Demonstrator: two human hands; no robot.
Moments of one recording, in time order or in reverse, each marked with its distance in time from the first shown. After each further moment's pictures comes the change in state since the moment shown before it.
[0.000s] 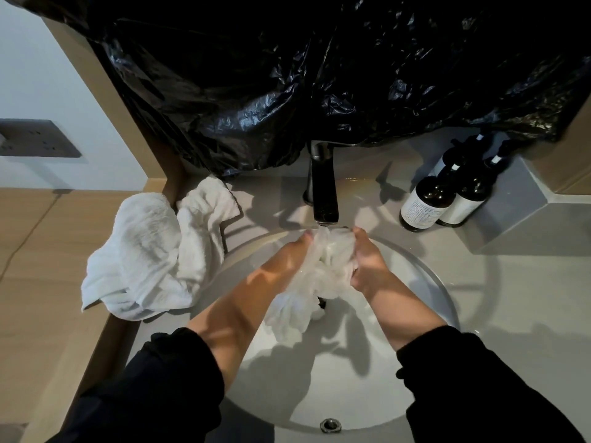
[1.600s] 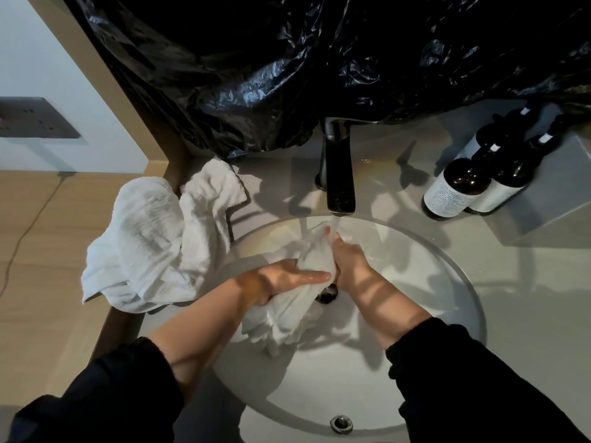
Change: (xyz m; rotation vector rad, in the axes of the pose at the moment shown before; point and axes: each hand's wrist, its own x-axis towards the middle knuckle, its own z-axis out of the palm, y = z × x) left_hand -0.004 -0.034 -0.035 0.138 -0.222 -0.190; right_hand 0.020 0.041 0.034 -0.105 -0.039 0.177
